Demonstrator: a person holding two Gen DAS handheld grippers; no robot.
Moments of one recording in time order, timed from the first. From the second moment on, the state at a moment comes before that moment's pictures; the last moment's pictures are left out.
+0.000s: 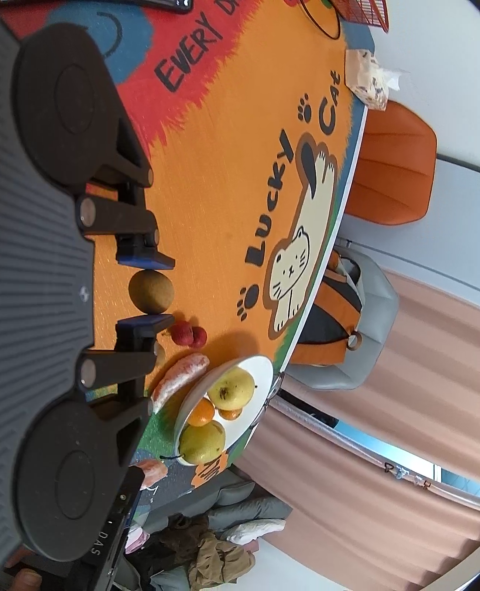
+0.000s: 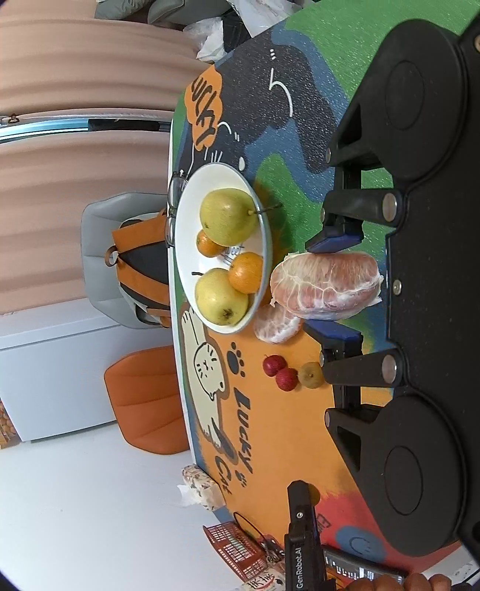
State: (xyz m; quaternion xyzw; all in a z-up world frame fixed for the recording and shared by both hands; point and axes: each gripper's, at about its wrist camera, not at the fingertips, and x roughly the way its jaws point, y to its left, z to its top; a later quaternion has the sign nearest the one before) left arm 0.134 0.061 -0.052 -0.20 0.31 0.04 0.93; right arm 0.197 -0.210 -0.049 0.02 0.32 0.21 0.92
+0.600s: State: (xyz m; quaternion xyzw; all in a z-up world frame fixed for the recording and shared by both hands) left arm 0.185 0.029 -0.043 -0.19 0.32 0.01 0.93; right arm 0.227 -0.223 -0.037 0.03 0.31 0.20 0.93
